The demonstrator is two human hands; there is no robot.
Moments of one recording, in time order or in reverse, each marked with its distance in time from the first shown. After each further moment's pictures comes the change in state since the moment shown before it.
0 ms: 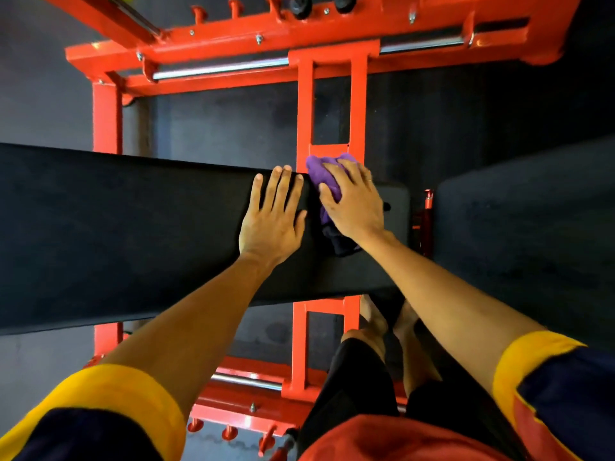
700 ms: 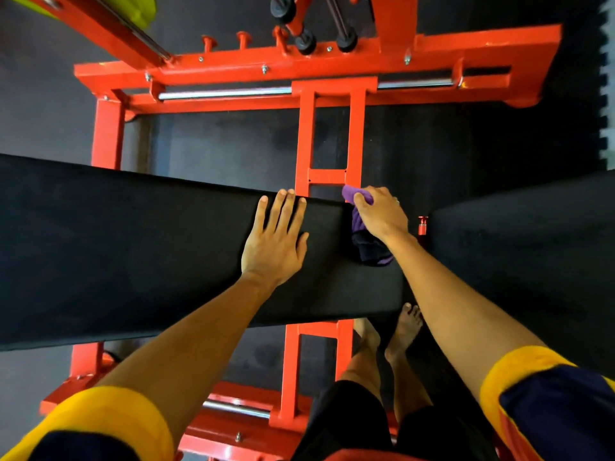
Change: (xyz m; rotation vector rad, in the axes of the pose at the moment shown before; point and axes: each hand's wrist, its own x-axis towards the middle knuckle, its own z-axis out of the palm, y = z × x) left_hand -0.001 0.000 -0.001 -0.033 -0.005 -0.014; right_hand 0.037 0.049 -0.026 0.012 -0.203 0.399
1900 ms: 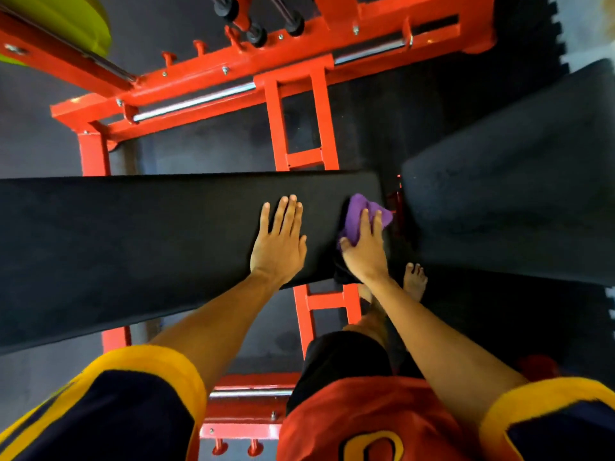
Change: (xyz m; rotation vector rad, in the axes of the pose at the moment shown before) left_hand -0.043 0.041 0.000 0.104 -0.162 0.174; right_hand -0.152 0.054 0.074 0.424 0.015 0.169
